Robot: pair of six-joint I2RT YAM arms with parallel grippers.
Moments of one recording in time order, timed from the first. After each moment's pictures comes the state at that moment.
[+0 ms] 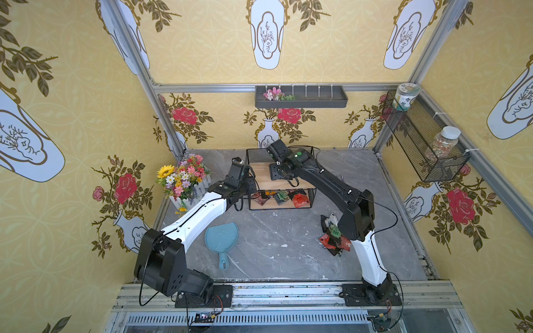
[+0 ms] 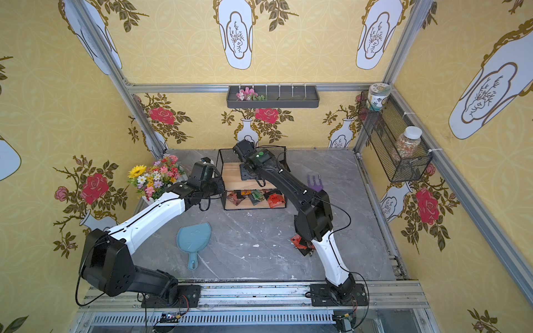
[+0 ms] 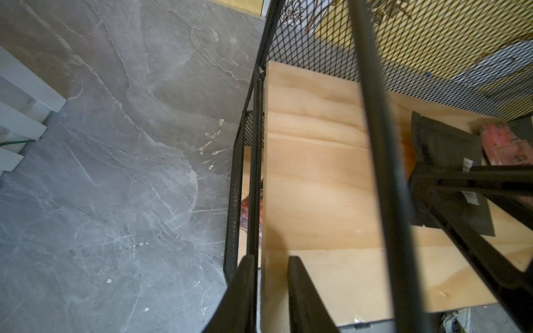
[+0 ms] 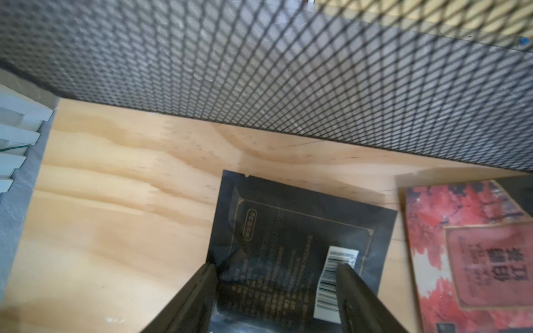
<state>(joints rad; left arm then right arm) -0.45 1.46 1.11 -0.45 -0.11 -0.55 0.70 2.21 2.22 -1.06 0.25 0.44</state>
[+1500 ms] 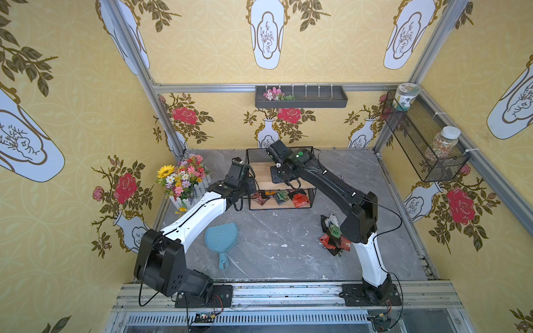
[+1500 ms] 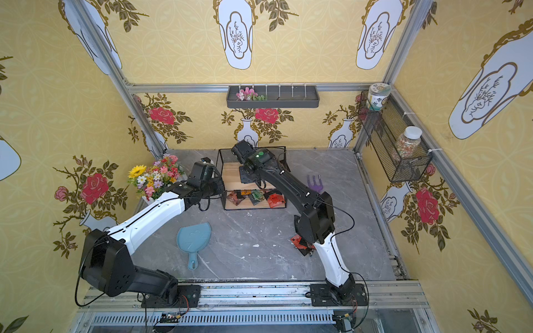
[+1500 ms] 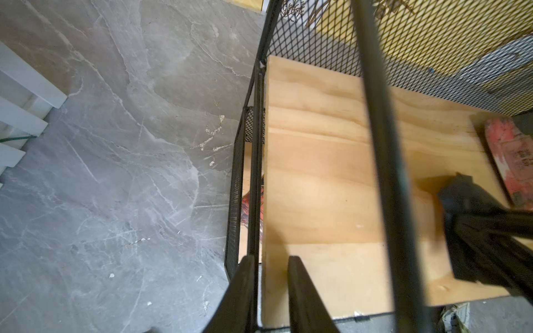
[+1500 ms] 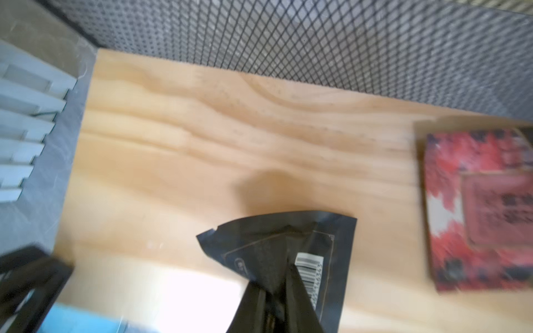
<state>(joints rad) -0.45 1.46 1.12 -0.47 -0.11 -0.54 0.72 2.14 2.23 -1.16 0.19 0.45</state>
